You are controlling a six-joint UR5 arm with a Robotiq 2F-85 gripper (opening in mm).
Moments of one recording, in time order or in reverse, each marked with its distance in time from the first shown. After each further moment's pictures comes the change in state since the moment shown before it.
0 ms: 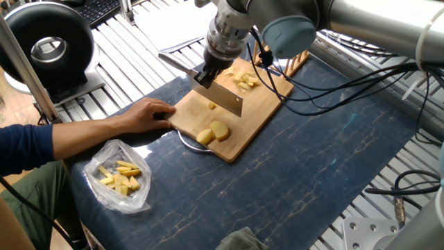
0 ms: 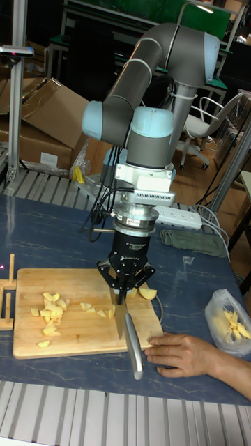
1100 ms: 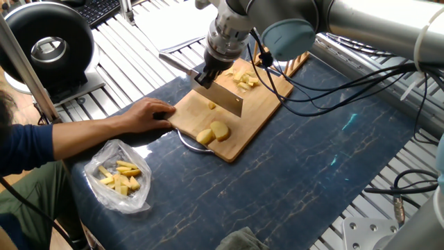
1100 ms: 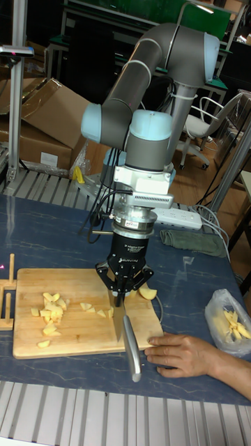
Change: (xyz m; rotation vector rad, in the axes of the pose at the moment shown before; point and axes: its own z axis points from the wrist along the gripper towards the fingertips) arm 0.000 -0.003 0.007 0.006 -0.008 -0.001
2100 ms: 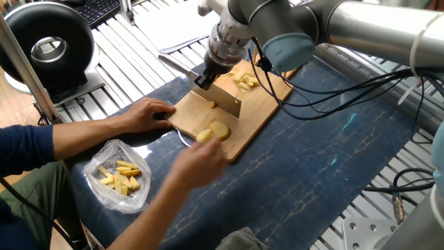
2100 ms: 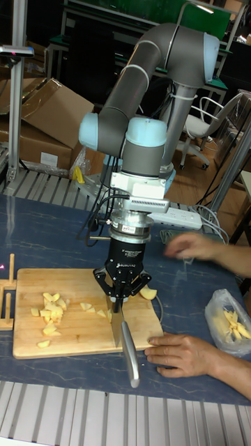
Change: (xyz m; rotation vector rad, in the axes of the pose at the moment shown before) arm -0.001 -0.008 0.004 0.008 -0.025 -0.023
